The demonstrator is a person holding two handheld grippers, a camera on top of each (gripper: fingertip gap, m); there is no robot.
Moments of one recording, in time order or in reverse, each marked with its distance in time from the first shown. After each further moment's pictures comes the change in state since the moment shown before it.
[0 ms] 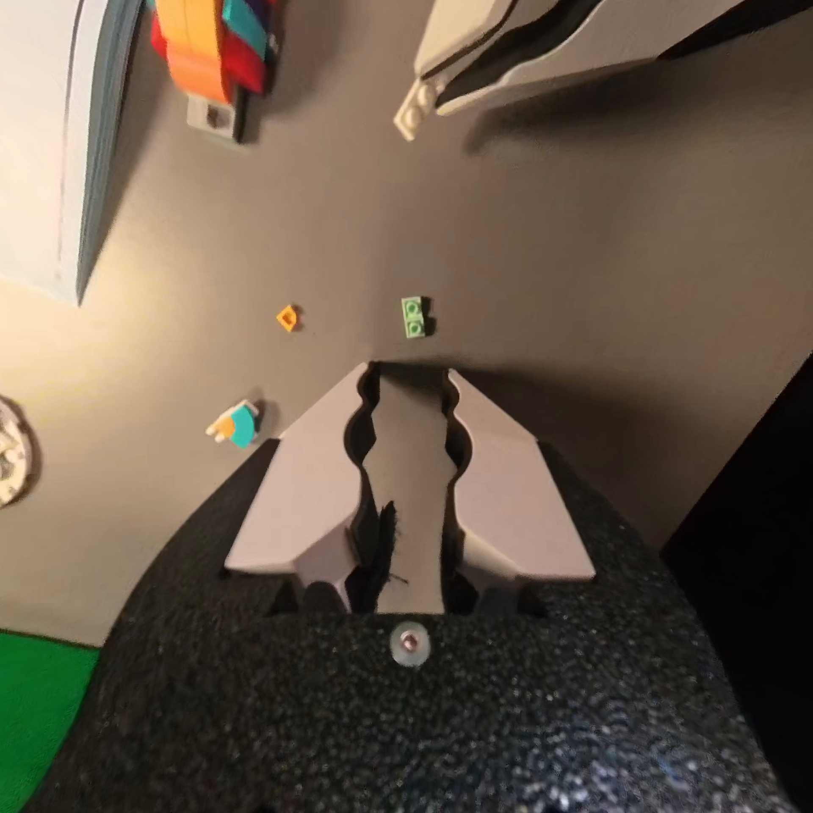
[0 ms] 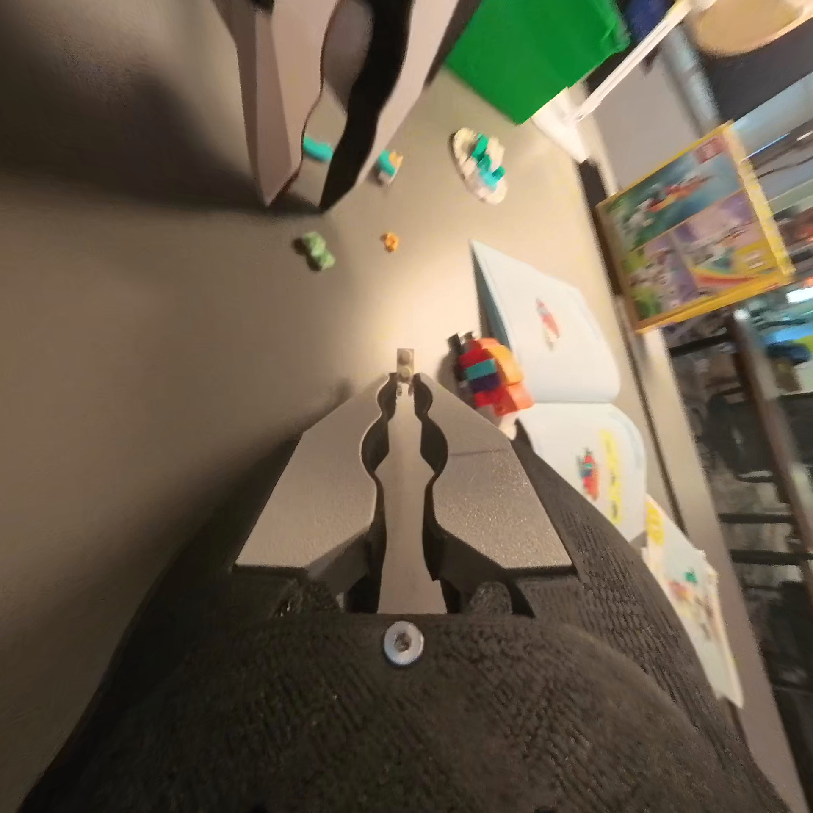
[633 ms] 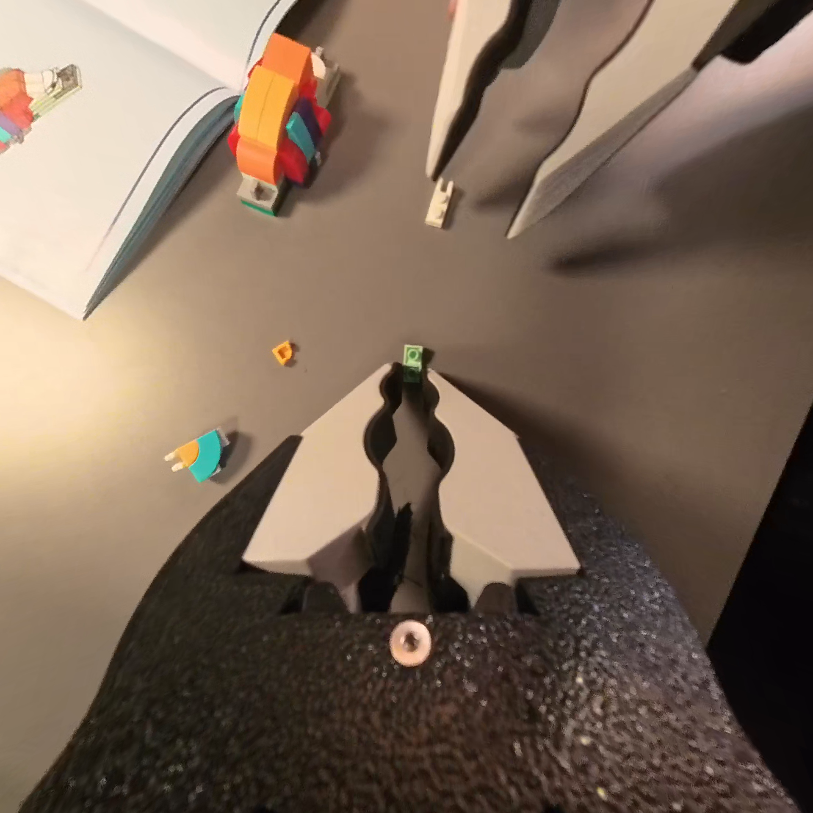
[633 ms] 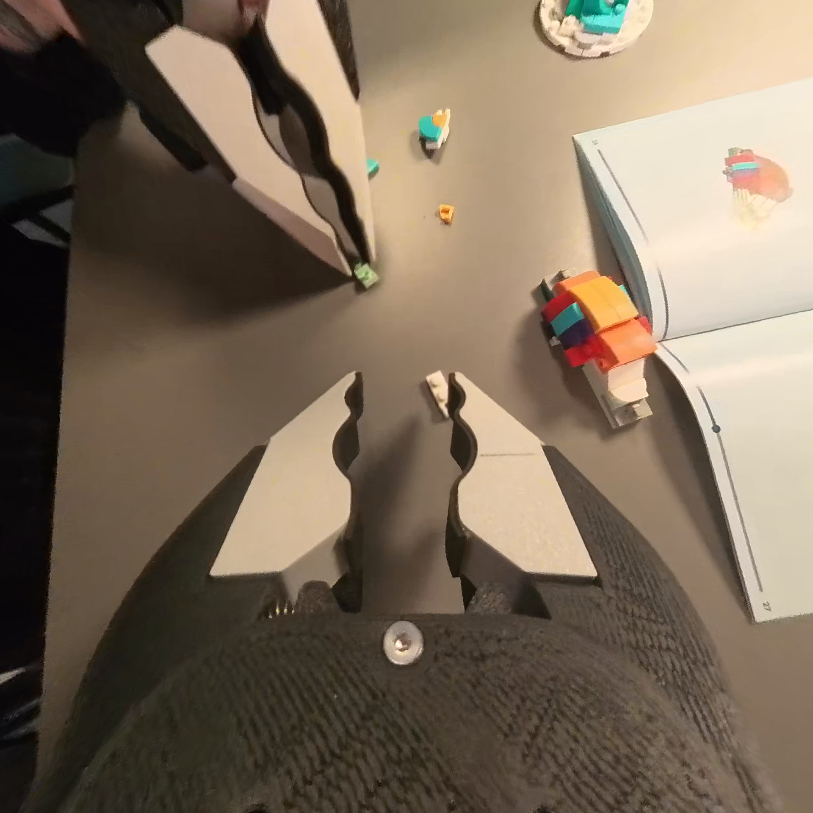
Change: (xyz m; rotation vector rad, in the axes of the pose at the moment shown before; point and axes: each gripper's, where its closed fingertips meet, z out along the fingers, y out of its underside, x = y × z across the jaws) left arm 0.005 -0.021 0.007 0.380 -0.022 -0.092; right arm -0.017 -0.002 -0.010 -0.124 -0.514 0.555
